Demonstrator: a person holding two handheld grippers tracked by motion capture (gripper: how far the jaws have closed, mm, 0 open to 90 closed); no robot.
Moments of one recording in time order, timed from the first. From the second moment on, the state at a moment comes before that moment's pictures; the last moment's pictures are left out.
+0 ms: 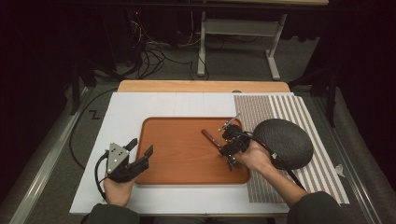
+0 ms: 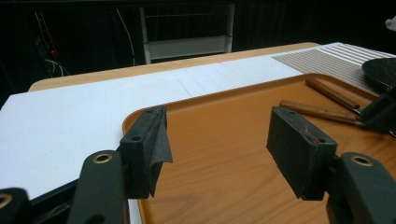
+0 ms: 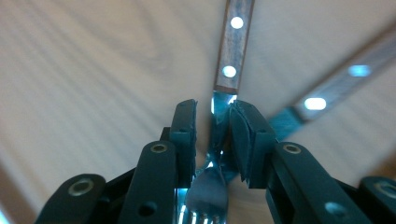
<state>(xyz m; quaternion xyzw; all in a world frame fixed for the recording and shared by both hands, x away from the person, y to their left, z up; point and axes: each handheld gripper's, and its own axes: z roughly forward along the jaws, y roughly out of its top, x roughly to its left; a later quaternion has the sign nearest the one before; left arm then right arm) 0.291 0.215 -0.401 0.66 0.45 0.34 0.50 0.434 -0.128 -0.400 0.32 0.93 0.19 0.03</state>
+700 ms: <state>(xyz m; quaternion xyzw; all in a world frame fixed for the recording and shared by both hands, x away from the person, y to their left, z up) 0.293 0.212 -0.401 0.66 0.45 0.34 0.50 0.406 -0.088 -0.396 0.24 0.92 0.30 0.03</state>
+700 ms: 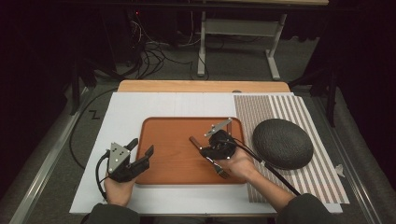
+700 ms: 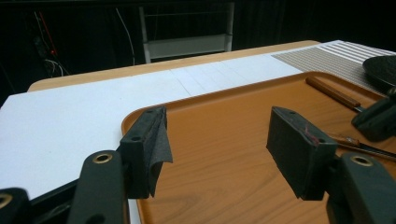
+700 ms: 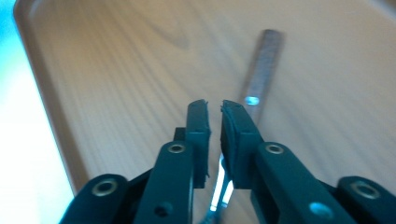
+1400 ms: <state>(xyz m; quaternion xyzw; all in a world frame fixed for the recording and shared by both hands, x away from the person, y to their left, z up) 0.291 0.214 -0.401 0.66 0.45 0.34 0.50 0.452 -0.103 -0.412 0.34 0.90 0.24 0.11</state>
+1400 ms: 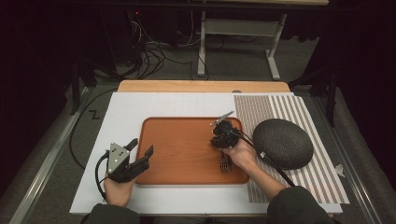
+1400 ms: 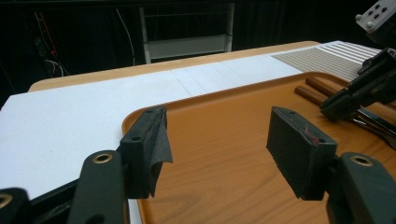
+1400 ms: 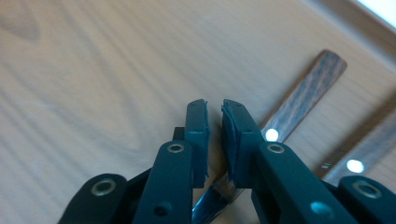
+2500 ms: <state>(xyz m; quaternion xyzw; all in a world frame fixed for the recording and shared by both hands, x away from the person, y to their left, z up) 0.292 0.214 -0.401 0.66 0.45 0.33 0.50 0.407 -0.203 -0.334 0.30 0.89 0.25 0.23</state>
